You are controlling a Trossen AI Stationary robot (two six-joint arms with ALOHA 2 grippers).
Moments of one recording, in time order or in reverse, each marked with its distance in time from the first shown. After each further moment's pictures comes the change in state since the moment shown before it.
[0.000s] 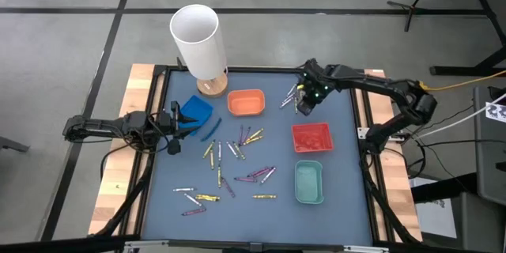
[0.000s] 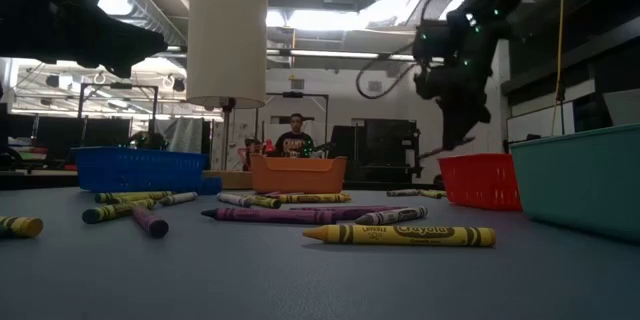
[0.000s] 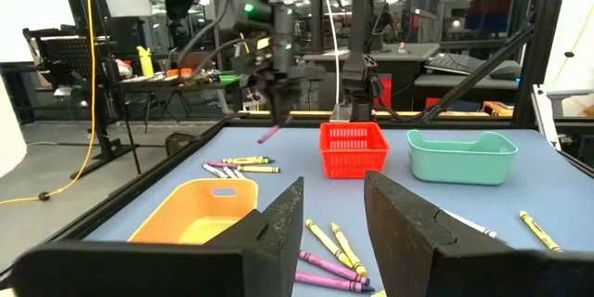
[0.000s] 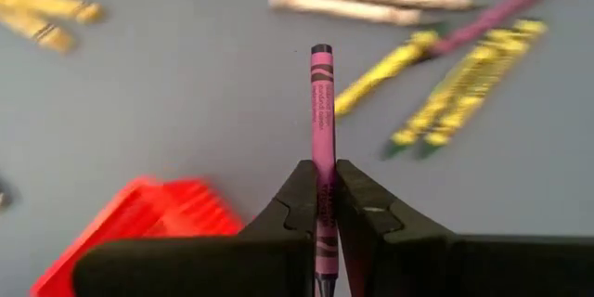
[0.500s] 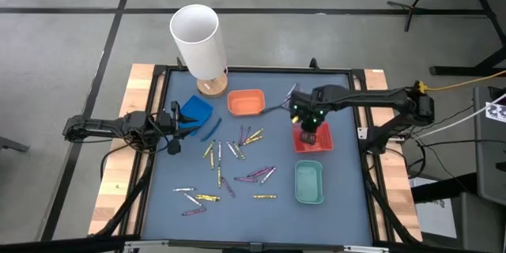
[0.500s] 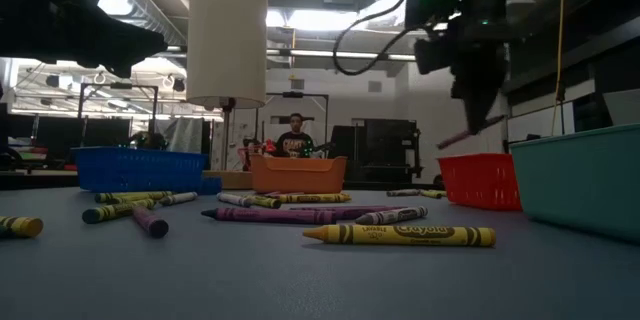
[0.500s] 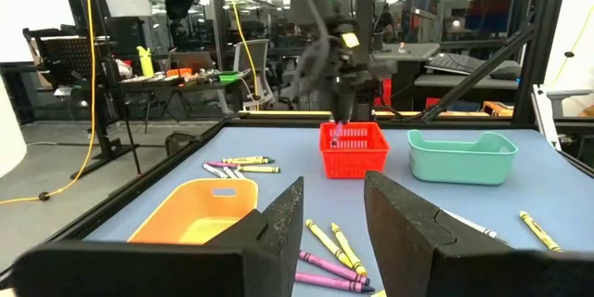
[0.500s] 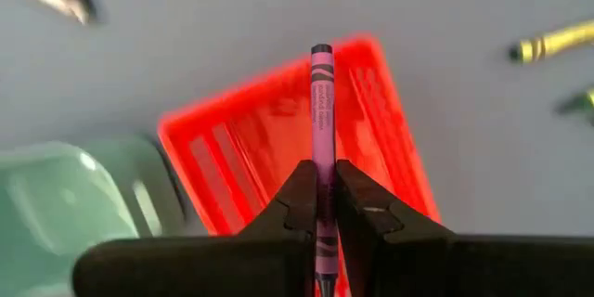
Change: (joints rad) left arm 0.000 0.000 0.000 0.000 0.000 0.000; right arm 0.371 -0.001 0.060 -0.214 0.085 -0.002
